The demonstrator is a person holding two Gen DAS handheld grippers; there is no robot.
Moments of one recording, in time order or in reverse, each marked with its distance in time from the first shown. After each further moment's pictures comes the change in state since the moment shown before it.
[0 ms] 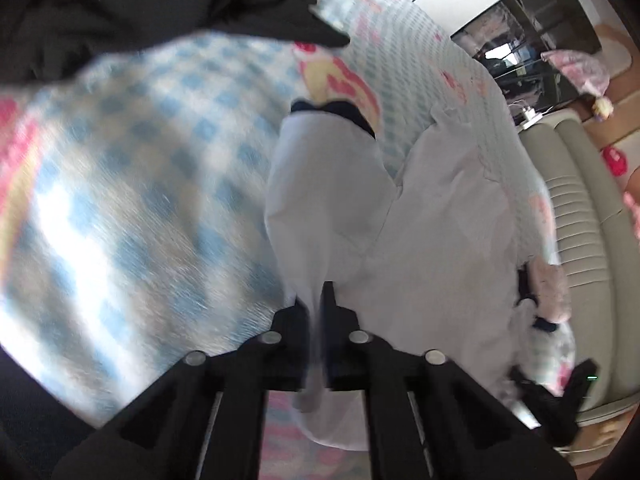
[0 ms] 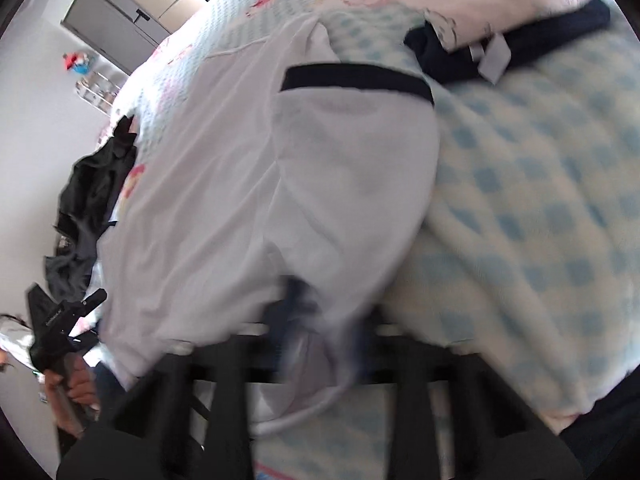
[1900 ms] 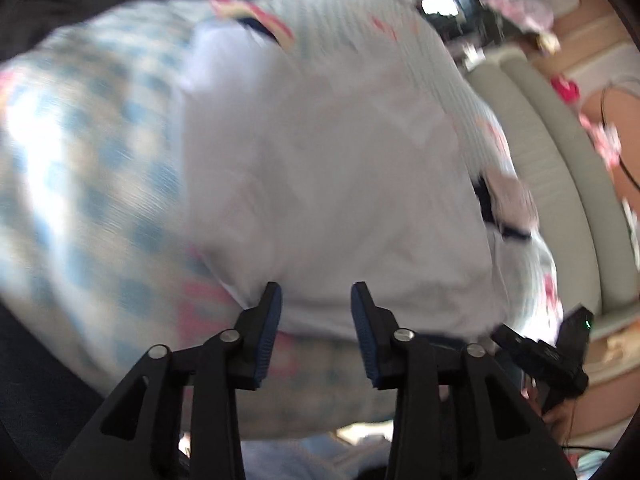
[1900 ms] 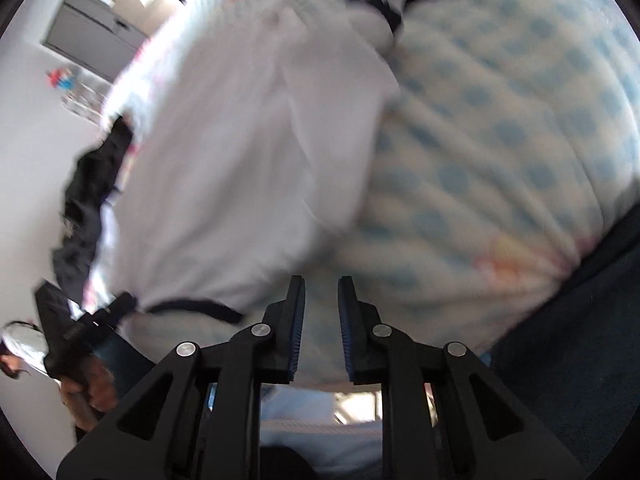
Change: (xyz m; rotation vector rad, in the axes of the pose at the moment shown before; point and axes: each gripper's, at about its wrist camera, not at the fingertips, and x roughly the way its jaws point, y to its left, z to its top) left arm -0.024 0.009 -0.070 0.084 0.119 -0.154; right arm -0.064 -0.028 -0.086 0.110 0.006 0.003
